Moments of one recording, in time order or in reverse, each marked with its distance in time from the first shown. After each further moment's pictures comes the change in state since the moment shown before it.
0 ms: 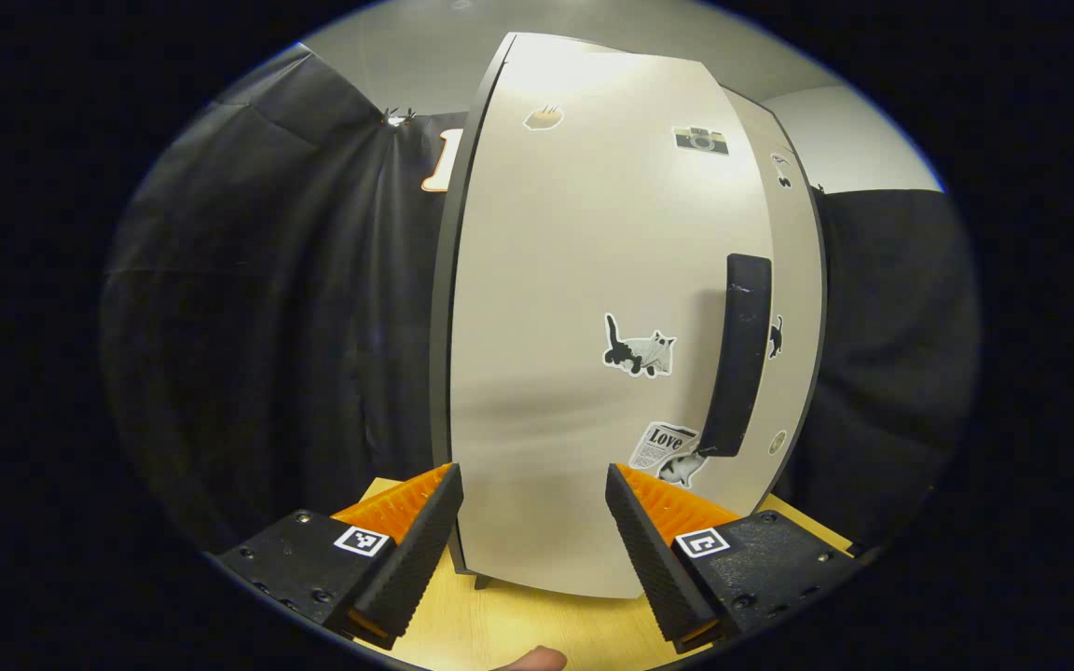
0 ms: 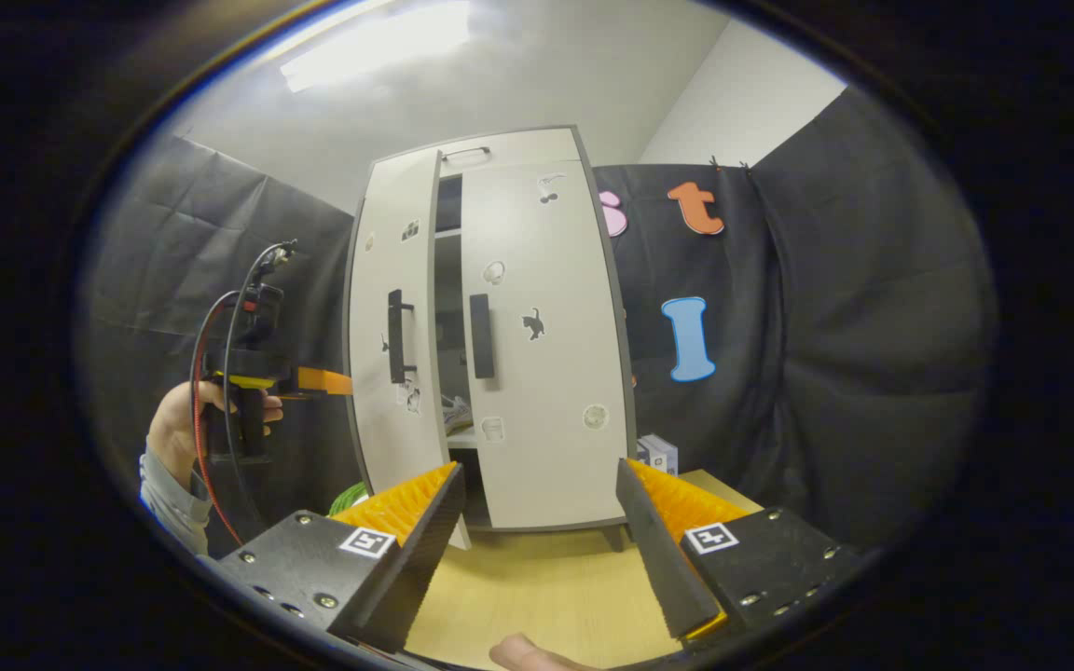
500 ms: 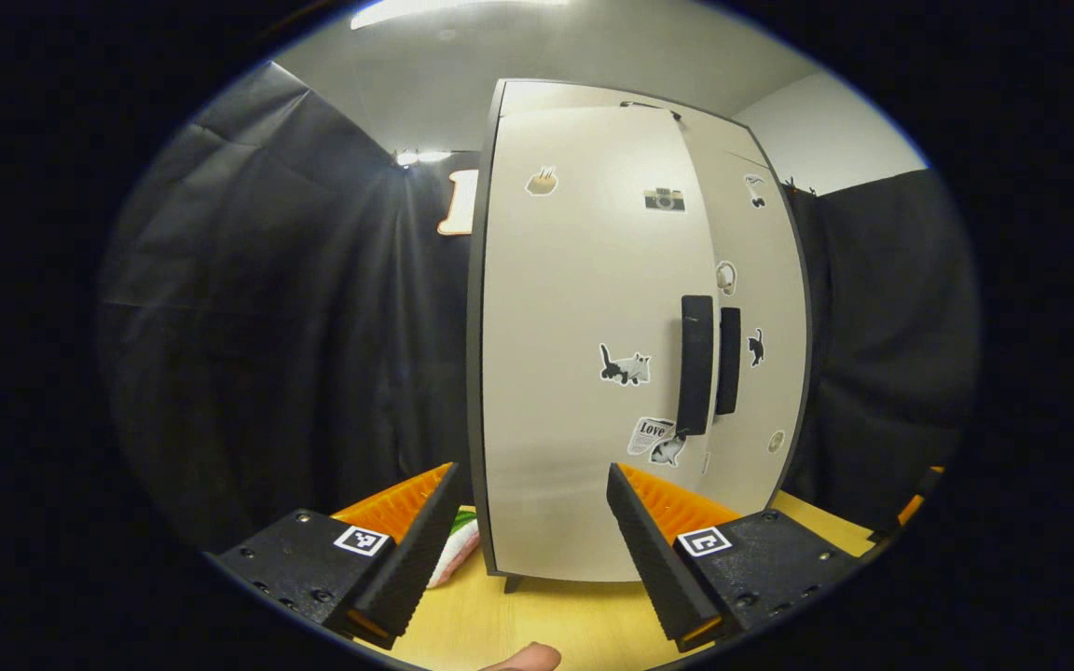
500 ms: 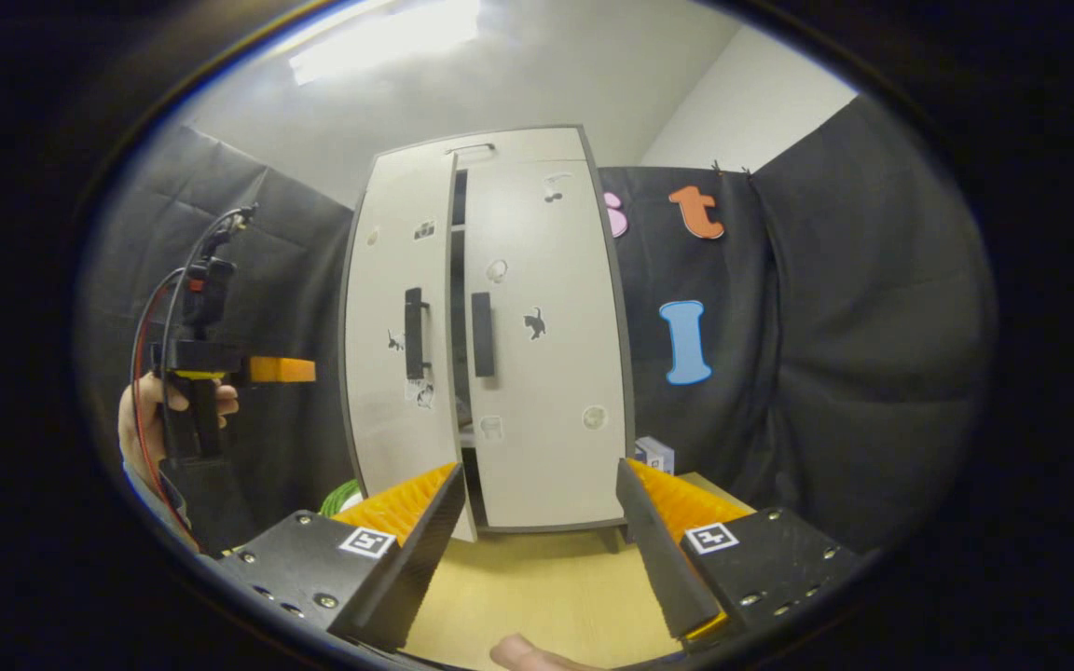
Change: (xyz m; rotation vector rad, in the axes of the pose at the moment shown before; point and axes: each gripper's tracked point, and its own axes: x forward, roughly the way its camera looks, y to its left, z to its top) left arm -0.010 0.006 0.013 0.072 -0.126 0.052; right arm 0.004 0.009 -0.001 -0.032 0.001 -0.025
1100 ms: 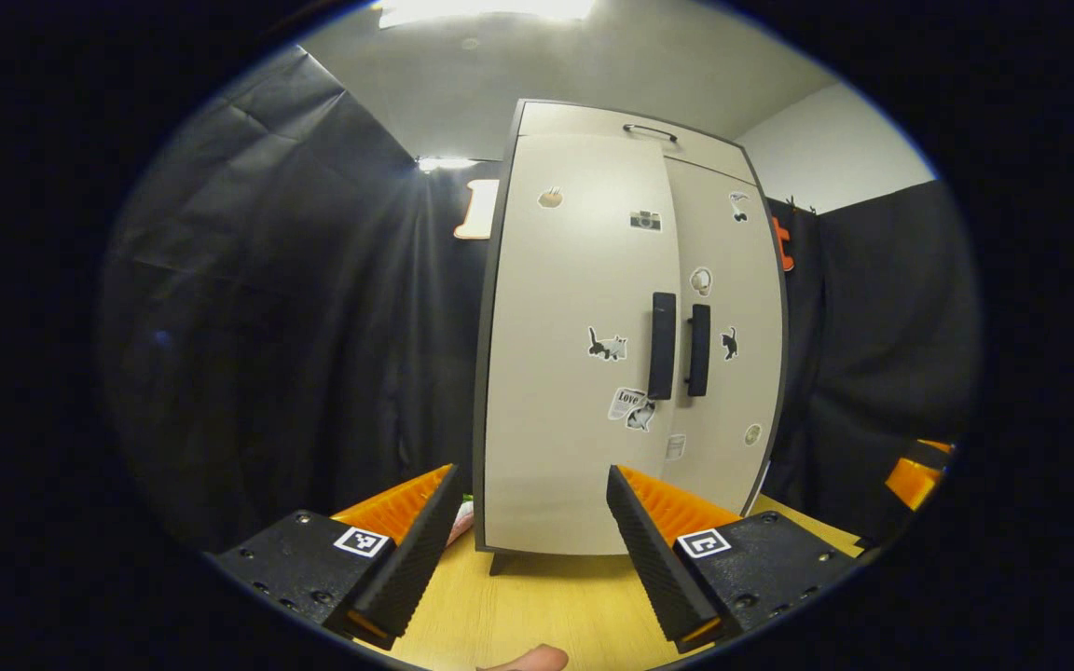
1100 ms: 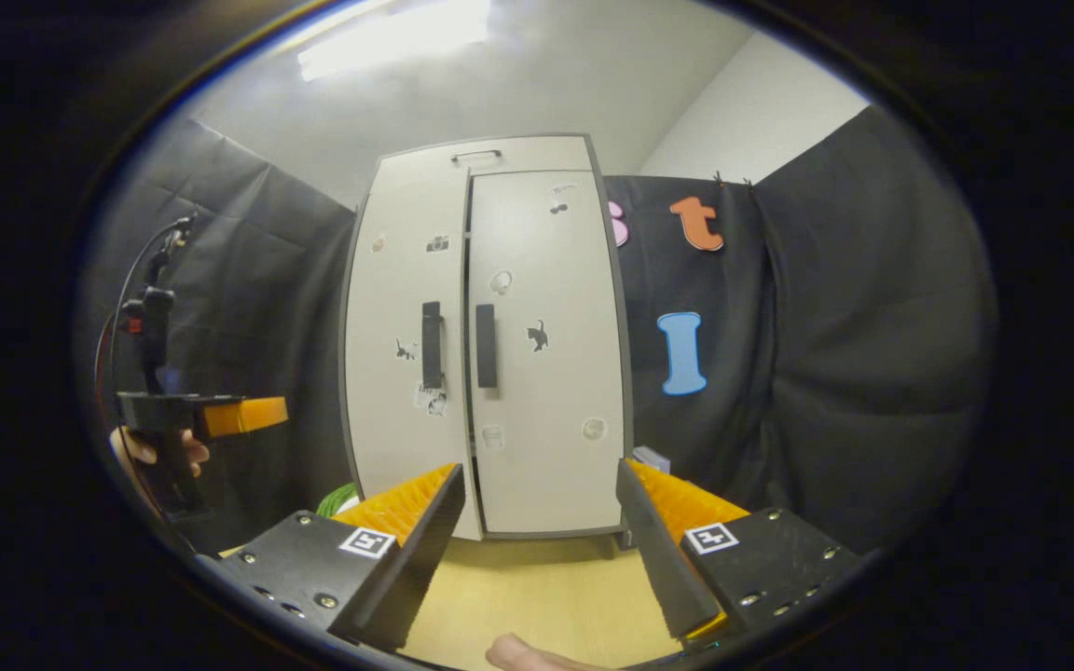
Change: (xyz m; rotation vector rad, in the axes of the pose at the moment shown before) left arm -0.031 -0.011 -0.016 -0.074 -0.014 0.023; right arm -0.002 0.013 0.020 -0.024 -0.020 -0.012
